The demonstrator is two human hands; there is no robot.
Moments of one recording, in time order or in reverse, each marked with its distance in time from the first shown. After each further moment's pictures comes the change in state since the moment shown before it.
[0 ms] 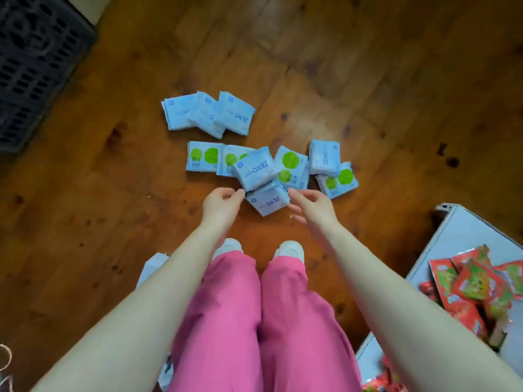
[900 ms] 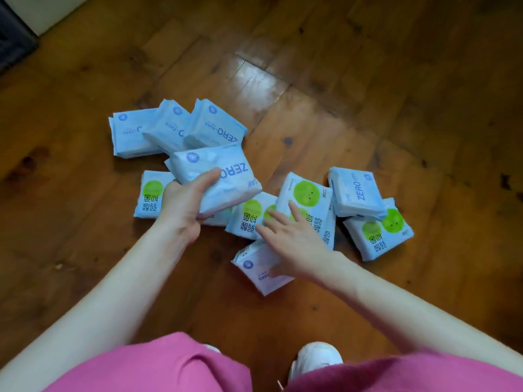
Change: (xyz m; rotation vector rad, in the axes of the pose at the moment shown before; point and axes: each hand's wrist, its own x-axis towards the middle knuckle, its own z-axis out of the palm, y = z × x) left_hand 0.230 -0.049 0.050 -0.664 -0.066 0.259; right_hand 0.232 0.093 0.052 -1.848 -0.135 -1.012
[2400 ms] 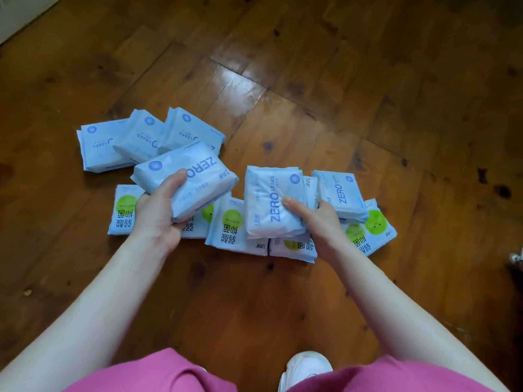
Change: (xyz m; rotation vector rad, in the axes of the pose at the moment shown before) left_hand 0.019 -0.002 0.005 -0.147 0.033 -0.022; right_hand -0.006 0.057 0.006 1.942 0.562 0.767
